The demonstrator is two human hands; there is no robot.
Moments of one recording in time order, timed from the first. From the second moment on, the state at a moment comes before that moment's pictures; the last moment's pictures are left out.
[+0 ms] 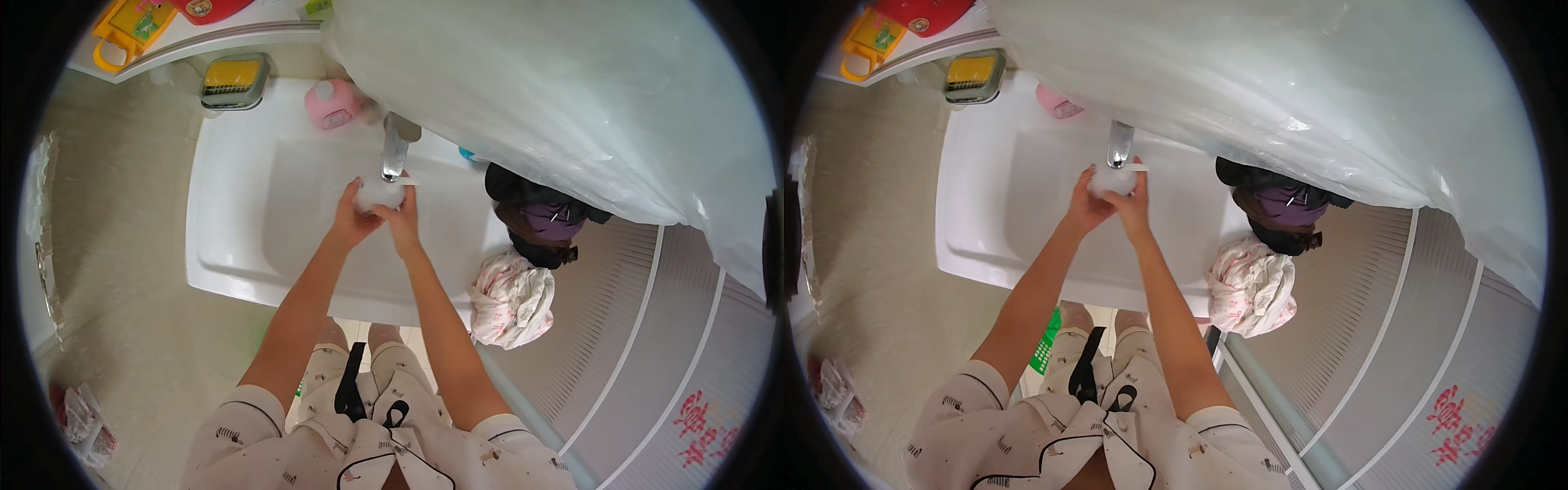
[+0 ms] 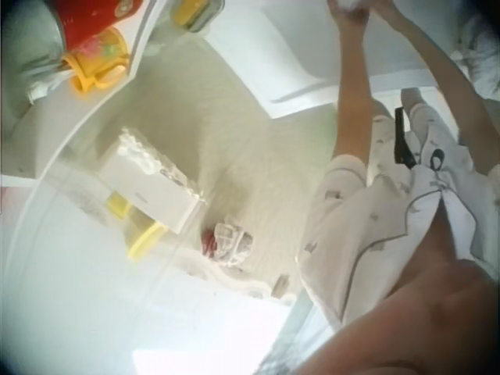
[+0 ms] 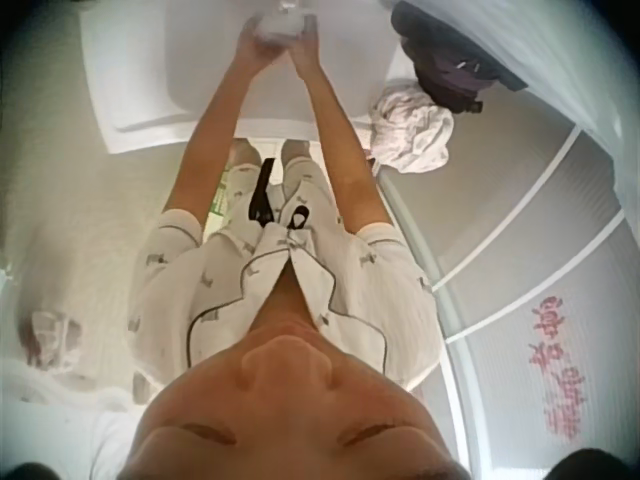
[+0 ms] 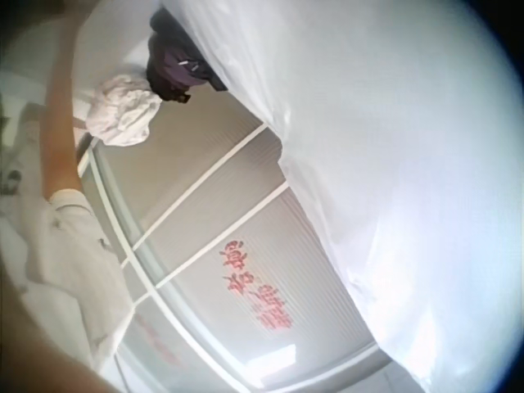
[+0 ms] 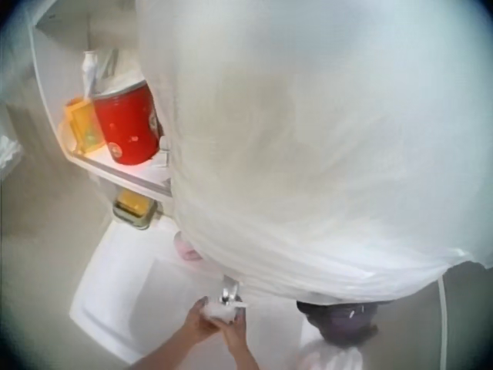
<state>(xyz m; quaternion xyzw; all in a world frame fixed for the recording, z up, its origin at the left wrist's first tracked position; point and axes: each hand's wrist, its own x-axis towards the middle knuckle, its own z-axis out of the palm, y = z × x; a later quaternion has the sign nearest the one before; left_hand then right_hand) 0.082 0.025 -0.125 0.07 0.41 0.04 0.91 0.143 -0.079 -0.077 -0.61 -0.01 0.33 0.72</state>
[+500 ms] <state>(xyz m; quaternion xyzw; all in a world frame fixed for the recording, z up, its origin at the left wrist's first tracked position) 0.114 0.020 -0.112 0.17 0.32 0.02 0.93 0.161 -0.082 -0.032 -0.81 -0.14 0.18 0.55</state>
